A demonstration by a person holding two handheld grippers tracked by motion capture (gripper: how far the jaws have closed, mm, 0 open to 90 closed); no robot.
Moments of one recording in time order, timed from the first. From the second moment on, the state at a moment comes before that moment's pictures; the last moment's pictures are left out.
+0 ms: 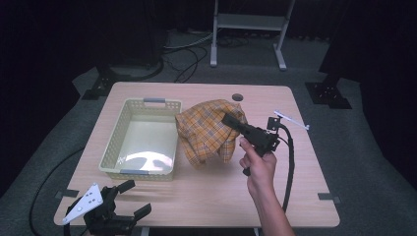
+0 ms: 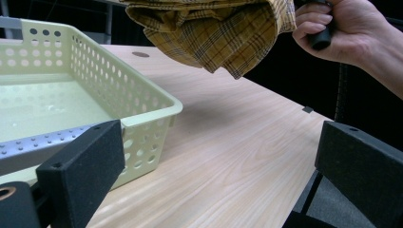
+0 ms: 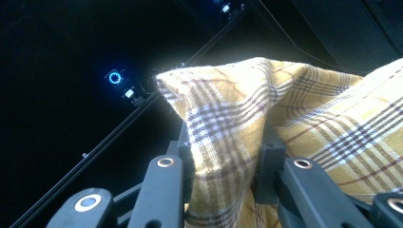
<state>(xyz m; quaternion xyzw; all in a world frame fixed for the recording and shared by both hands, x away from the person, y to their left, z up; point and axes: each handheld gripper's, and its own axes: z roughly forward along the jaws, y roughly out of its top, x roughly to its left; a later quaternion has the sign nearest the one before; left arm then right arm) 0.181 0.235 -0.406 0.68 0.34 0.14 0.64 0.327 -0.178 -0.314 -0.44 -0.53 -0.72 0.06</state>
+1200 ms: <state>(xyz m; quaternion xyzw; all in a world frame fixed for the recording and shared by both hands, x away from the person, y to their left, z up) 0.182 0.234 -0.407 0.68 0.34 0.14 0.63 0.332 -0.207 -0.360 -0.50 -0.51 -0.70 0.04</state>
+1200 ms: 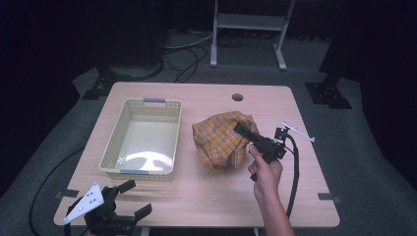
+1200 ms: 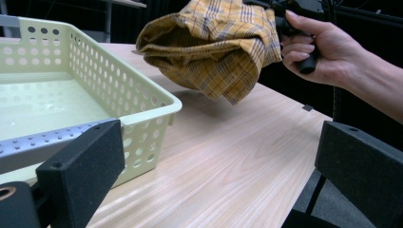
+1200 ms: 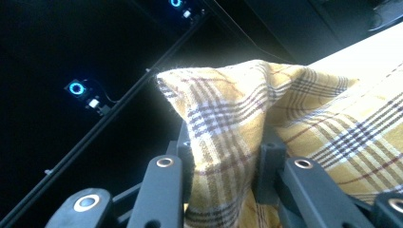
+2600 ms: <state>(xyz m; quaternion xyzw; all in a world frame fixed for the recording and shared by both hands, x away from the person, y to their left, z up) 0.182 0.235 -0.407 0.68 0.34 0.14 0.63 0.336 -0.203 -0.400 -0.53 -0.54 -0.65 0.03</state>
